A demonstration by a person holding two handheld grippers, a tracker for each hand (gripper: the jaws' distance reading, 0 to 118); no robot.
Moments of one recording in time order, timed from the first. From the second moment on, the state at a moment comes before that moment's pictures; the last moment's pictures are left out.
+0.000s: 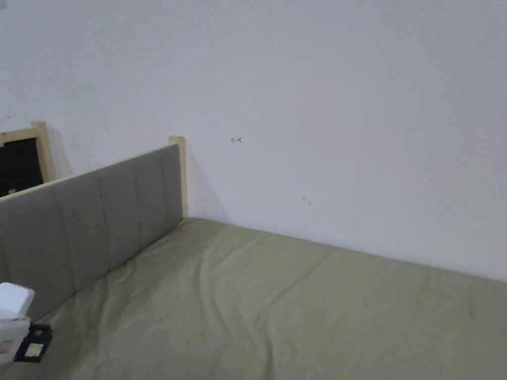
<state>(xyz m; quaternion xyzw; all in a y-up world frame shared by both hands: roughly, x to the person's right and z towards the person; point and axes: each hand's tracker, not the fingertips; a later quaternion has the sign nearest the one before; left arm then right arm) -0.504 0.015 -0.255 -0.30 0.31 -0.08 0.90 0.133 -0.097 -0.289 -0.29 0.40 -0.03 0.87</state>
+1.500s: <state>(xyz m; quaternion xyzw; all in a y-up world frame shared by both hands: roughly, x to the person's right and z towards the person) -0.070 0.091 -0.174 -0.03 0.10 0.00 0.99 0.247 0.057 -0.210 -0.04 0.12 0.03 0.99</state>
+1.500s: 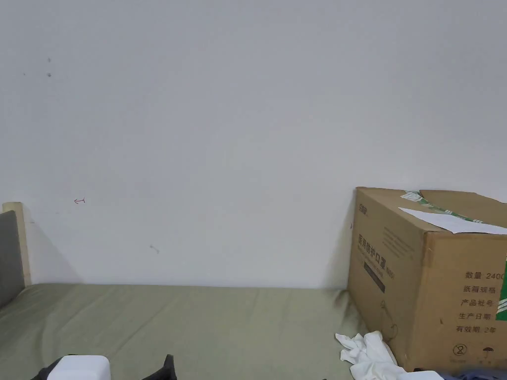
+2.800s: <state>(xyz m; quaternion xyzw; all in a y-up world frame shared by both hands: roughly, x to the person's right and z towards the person) -0.068 0.096 -0.156 -0.02 0.13 -0.04 0.99 0.214 0.089 -0.200 -0.04 0.07 0.03 1.00</state>
